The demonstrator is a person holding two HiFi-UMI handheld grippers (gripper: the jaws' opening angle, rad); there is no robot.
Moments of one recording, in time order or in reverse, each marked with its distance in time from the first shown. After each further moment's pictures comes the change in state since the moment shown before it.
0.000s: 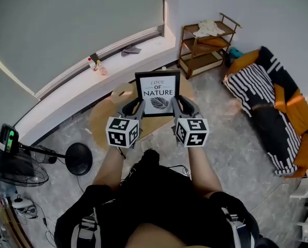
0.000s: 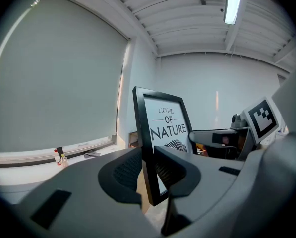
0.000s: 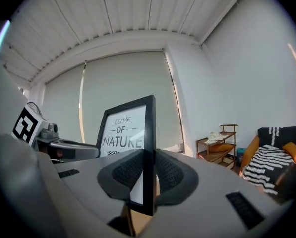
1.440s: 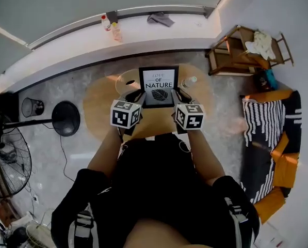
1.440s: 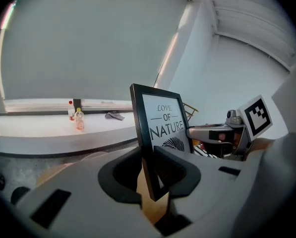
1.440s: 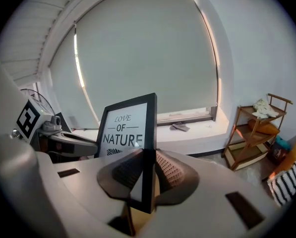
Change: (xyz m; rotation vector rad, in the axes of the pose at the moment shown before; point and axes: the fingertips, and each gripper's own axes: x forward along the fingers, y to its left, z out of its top) left arm 0.288 0.341 -0.105 -0.409 0.327 0.177; right arm 0.488 -0.034 -0.115 -0.071 0.522 0.284
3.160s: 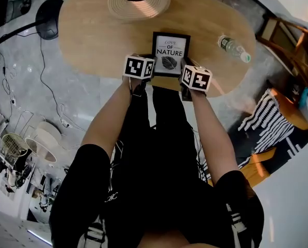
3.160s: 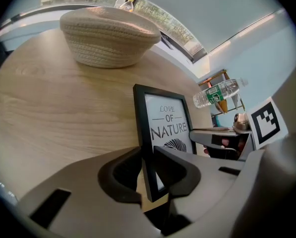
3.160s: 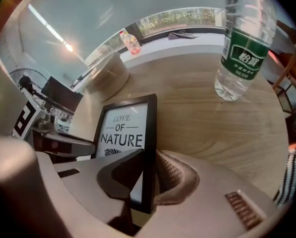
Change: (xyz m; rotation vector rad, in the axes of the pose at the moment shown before) left arm 0.290 0.113 -0.371 -0.640 0.477 0.148; right arm 0.275 -0.138 -0.392 0.032 0.743 0.106
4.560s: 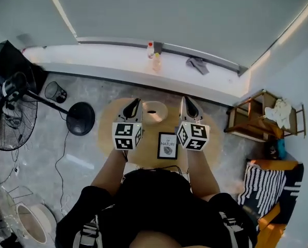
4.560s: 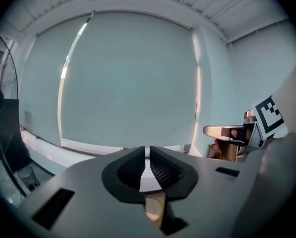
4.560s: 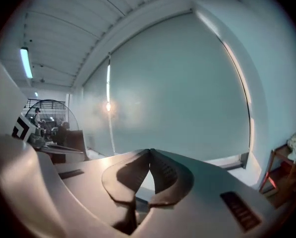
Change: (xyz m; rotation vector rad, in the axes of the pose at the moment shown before) left arm -0.605 -0.201 0.133 0.447 -1.106 0.237; right arm -0.565 0.273 0.230 -0.318 -1.135 0.068
